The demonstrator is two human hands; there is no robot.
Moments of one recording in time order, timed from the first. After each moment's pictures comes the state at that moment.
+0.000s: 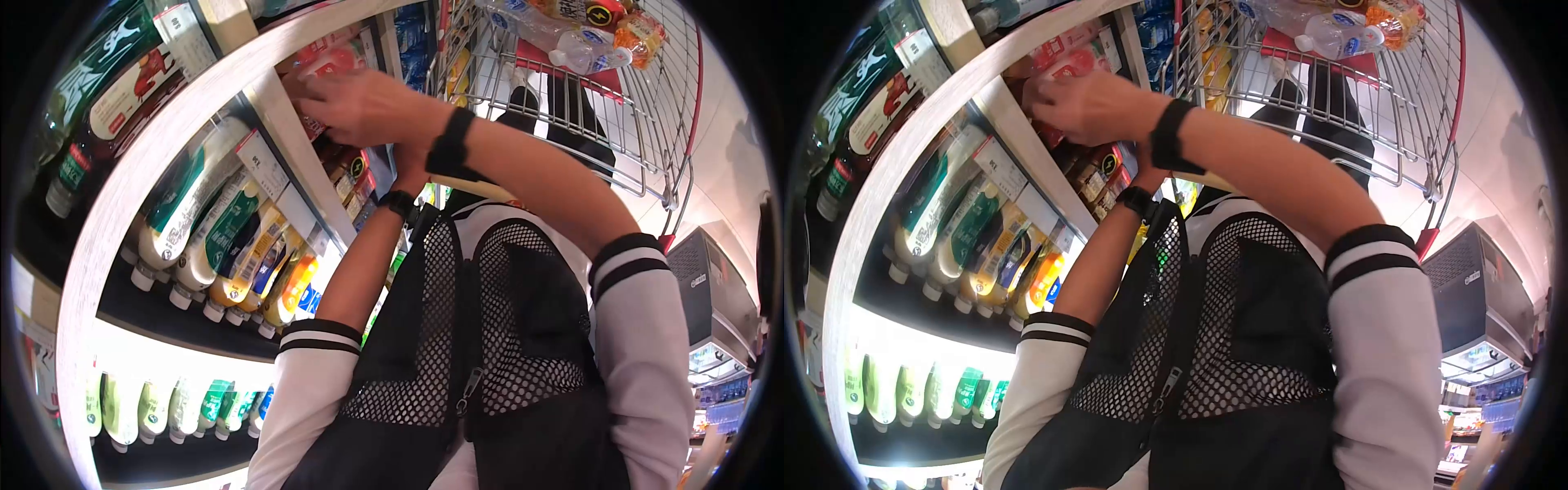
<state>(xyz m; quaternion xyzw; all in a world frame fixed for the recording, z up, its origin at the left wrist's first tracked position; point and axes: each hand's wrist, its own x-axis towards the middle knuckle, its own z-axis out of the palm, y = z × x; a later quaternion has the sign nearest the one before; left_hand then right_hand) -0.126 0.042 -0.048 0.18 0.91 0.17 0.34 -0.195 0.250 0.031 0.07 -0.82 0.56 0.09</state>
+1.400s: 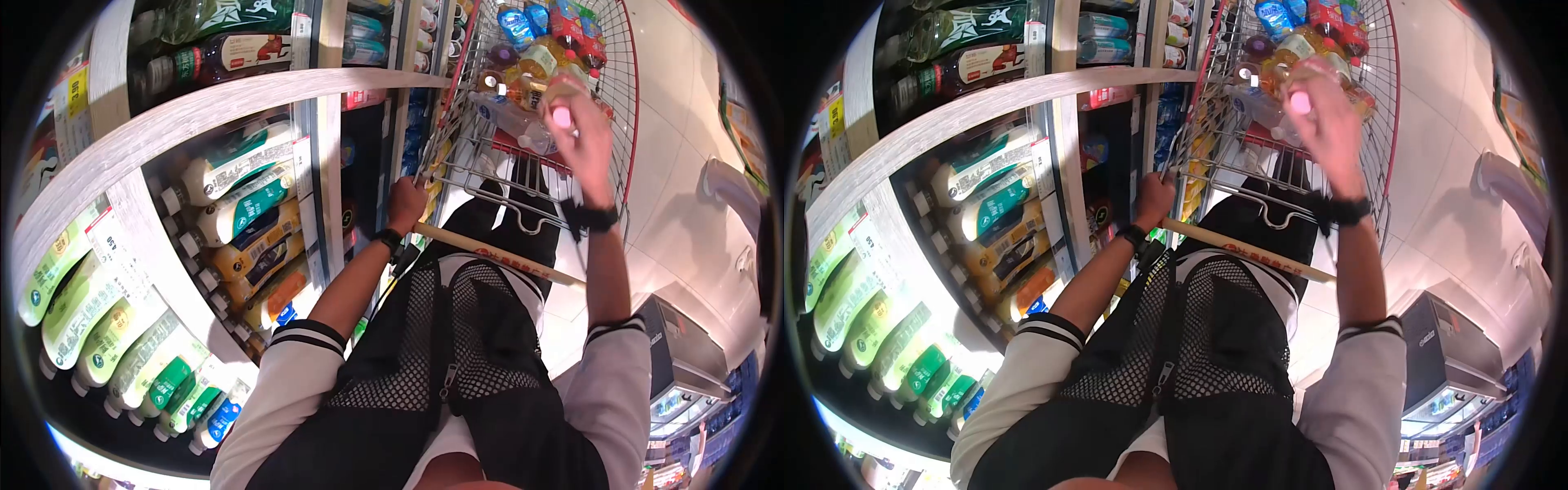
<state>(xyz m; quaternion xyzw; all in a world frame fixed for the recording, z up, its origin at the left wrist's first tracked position) -0.137 0.114 -0.008 0.03 0.94 0.08 0.34 -0.048 0.461 0.071 -0.16 -0.85 0.40 0.32</state>
